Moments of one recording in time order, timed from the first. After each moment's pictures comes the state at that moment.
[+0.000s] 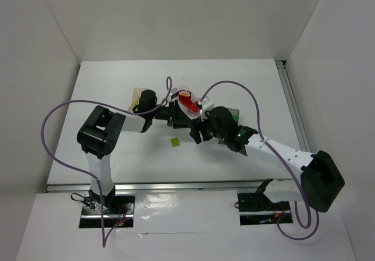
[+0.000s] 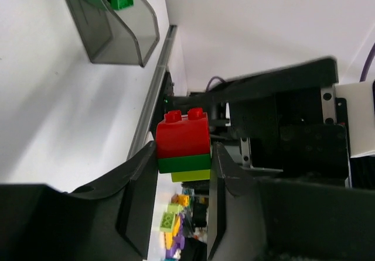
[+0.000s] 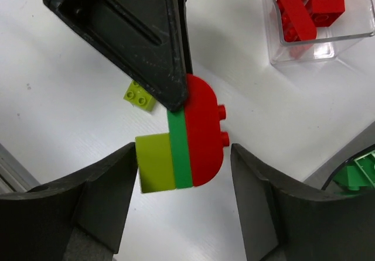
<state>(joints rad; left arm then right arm) -0.38 1.96 0.95 0.77 1.17 -1.22 0.75 1.25 0.77 -0.07 -0.01 0.16</state>
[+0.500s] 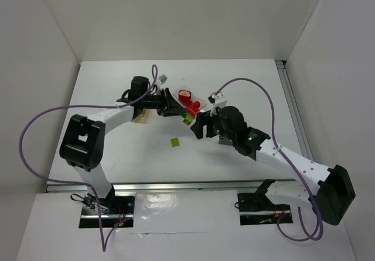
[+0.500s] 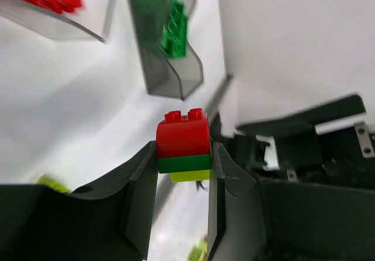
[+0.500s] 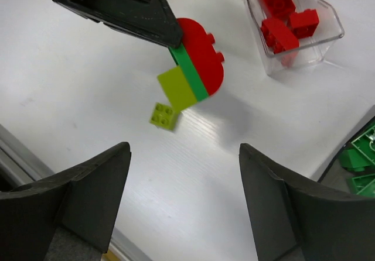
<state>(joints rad) -0.32 1.78 1.10 0.13 0.96 -0.84 0.75 1.13 0.77 -0.10 0.05 0.31</state>
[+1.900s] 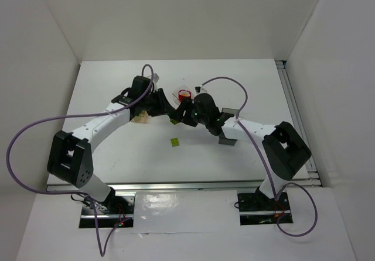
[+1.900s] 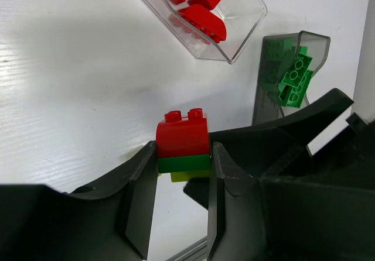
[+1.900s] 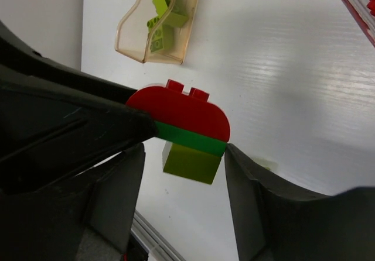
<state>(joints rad) -0.39 1.56 1.18 -0.37 0.24 -0.63 0.70 1.64 0.98 0.18 -0.10 0.90</state>
